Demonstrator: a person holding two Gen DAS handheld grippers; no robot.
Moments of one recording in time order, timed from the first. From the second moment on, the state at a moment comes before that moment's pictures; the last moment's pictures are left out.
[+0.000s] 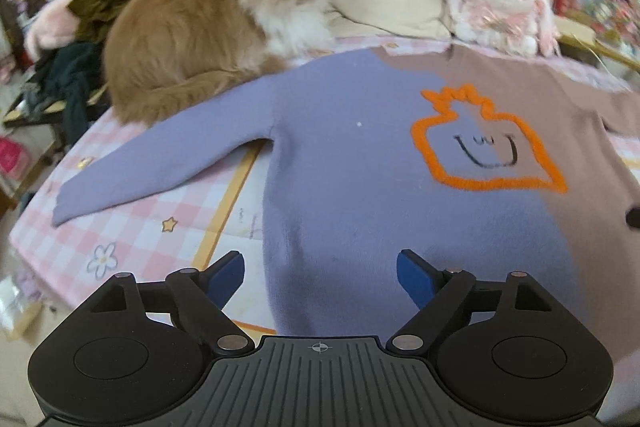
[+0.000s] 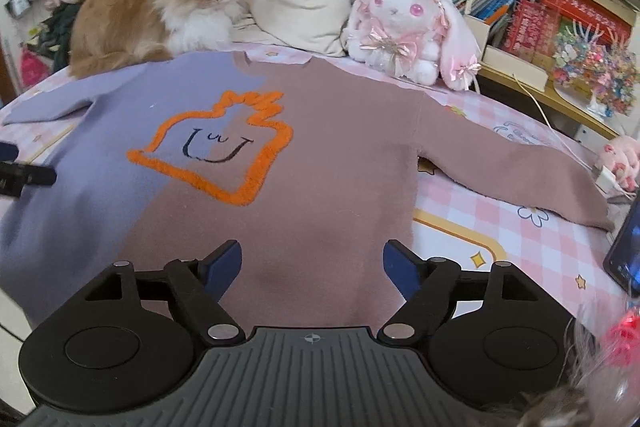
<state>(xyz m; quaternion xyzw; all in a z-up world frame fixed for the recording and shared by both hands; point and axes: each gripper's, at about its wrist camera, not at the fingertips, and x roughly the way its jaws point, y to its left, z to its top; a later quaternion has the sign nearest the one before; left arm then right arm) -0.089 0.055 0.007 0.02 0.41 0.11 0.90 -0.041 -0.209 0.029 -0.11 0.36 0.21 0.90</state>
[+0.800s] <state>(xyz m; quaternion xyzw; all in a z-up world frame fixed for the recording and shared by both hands) -0.099 0.216 0.006 0.02 0.40 0.11 0.91 -0.100 -0.081 0.032 -0.11 0.35 0.14 0.92</state>
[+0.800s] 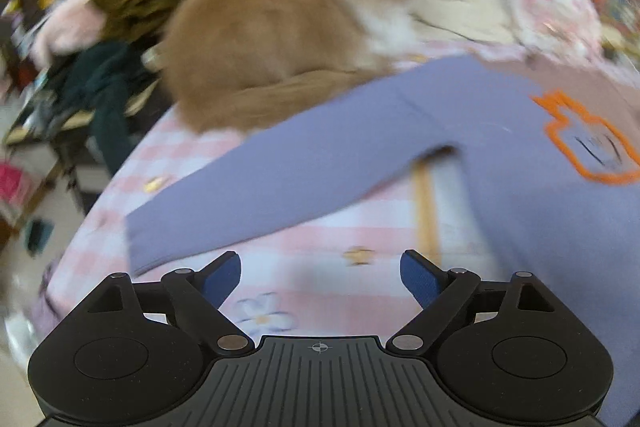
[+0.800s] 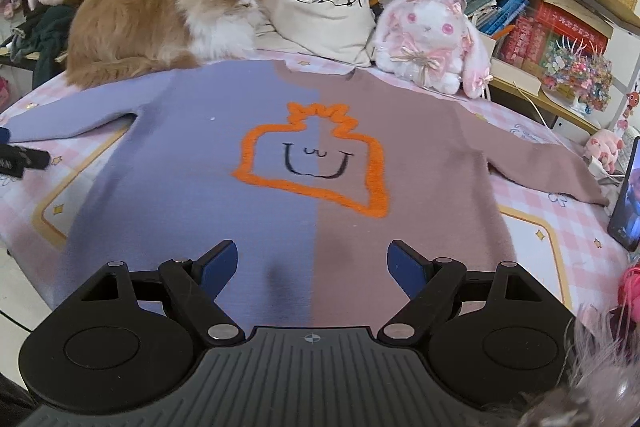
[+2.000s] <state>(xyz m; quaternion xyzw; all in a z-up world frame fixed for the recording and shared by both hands) -0.101 0.368 -0.038 -0.48 0.27 0.16 0.82 -0.112 -0.066 0.046 -0.12 0.32 0.19 0.92</state>
